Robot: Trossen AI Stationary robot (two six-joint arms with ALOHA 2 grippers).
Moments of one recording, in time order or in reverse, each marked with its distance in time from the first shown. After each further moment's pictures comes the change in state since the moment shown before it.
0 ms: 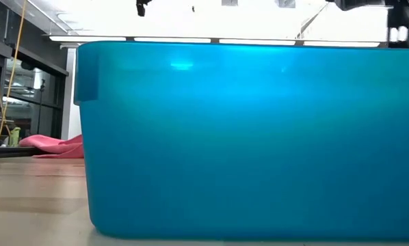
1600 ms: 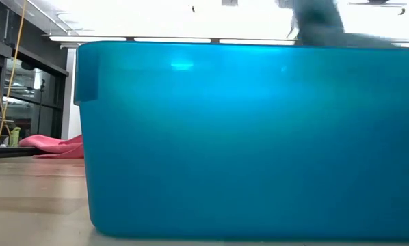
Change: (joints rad) left arm 0.044 -0.222 0.000 0.021 -0.130 0.181; right arm -0.102 0.087 0.868 -0.522 0.795 -0.326
